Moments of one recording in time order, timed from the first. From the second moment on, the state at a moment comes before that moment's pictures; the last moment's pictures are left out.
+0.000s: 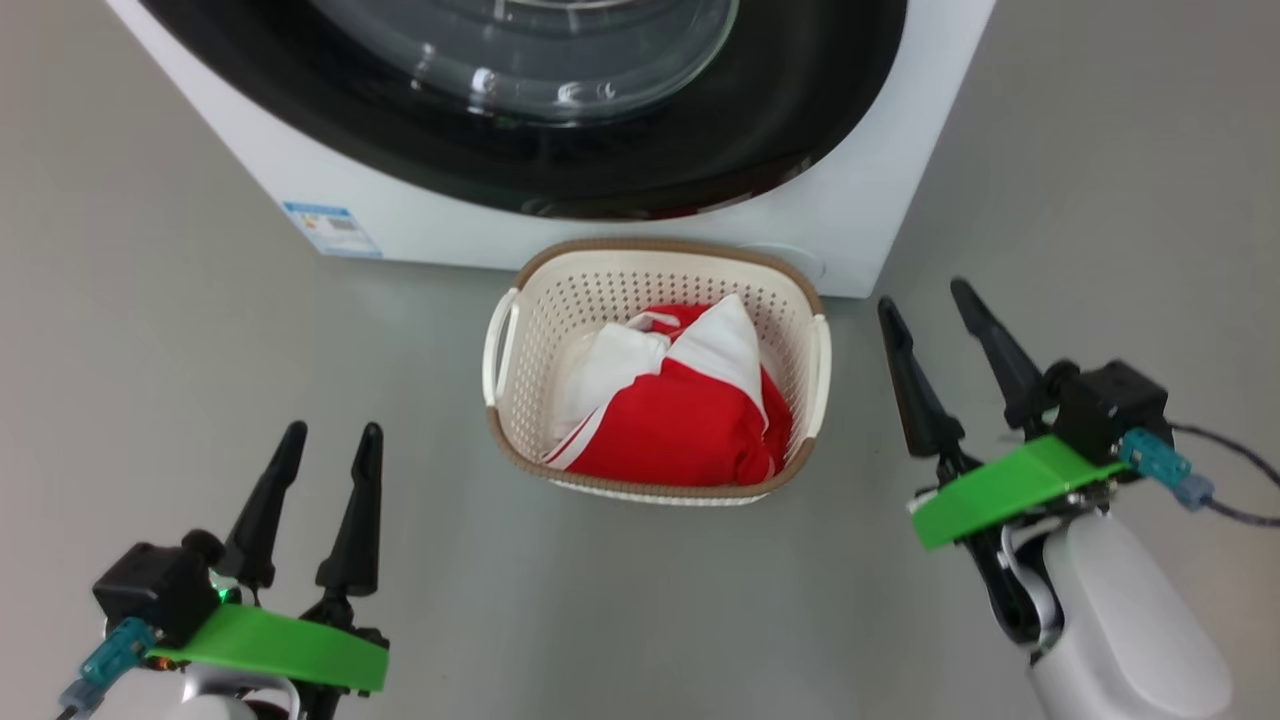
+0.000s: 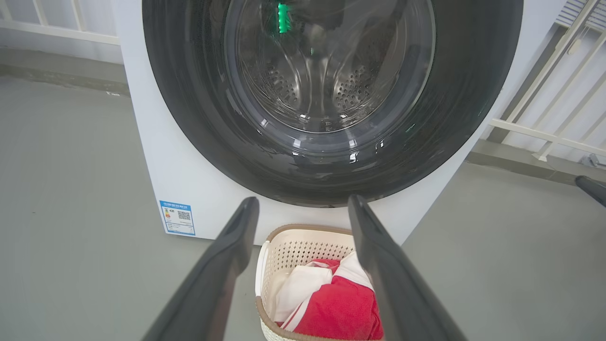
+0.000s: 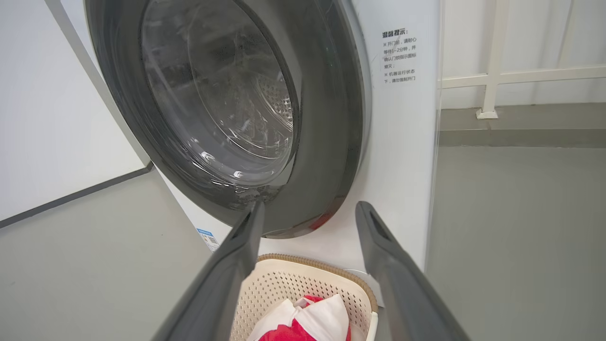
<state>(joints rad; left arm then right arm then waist) -0.22 0.16 -0.10 0.23 -0.46 -0.13 -0.25 -0.40 -0.06 0.14 0.40 0.35 0.13 -0.26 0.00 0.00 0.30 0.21</state>
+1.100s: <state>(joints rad) -0.03 0.21 -0.09 0.23 -0.43 -0.13 -0.25 0.04 -0.04 -0.05 0.33 0.35 0.13 -0.26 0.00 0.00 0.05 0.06</state>
